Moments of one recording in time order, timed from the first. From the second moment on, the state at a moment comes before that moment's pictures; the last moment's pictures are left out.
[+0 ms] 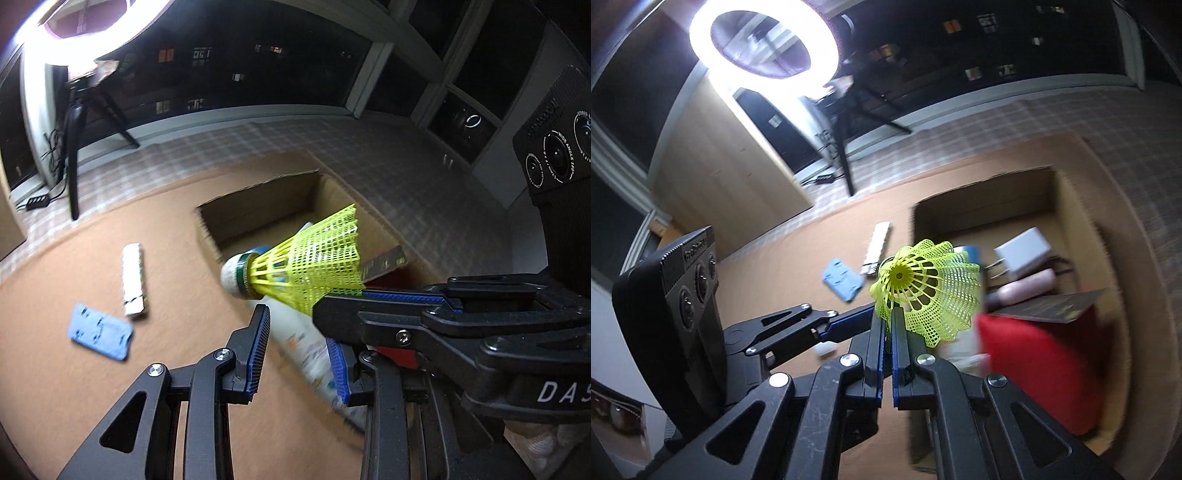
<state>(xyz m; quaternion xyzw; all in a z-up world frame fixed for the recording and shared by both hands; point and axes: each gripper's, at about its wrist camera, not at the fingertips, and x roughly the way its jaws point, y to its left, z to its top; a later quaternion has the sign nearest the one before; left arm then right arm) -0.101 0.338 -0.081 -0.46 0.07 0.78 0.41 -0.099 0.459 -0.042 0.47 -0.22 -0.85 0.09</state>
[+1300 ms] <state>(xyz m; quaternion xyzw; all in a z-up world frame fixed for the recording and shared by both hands) -0.087 0.222 -0.086 -0.48 0.05 0.82 0.32 -0.078 0.466 -0.039 0.47 -0.20 -0.86 0.08</state>
